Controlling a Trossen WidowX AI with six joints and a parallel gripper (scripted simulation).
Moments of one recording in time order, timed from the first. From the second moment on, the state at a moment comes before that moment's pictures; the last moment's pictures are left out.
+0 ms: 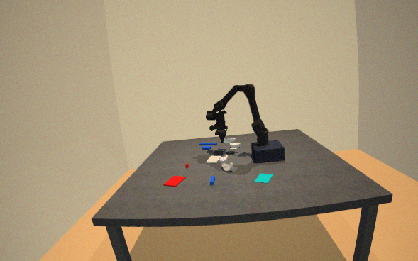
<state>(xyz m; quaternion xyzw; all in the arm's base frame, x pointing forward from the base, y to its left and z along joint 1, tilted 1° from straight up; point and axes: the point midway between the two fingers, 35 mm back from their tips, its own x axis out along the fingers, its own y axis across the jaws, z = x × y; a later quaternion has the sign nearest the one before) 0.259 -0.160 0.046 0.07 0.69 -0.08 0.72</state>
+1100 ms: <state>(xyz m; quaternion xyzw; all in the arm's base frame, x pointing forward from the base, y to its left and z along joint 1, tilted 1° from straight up) 0.258 -0.187 0.047 0.33 0.61 -0.33 0.64</state>
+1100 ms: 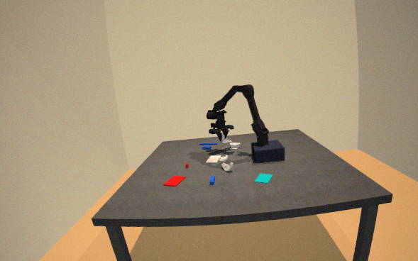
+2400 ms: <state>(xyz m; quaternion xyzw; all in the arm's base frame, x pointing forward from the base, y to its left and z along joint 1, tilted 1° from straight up) 0.260 -0.205 0.024 0.47 0.52 -0.46 0.55</state>
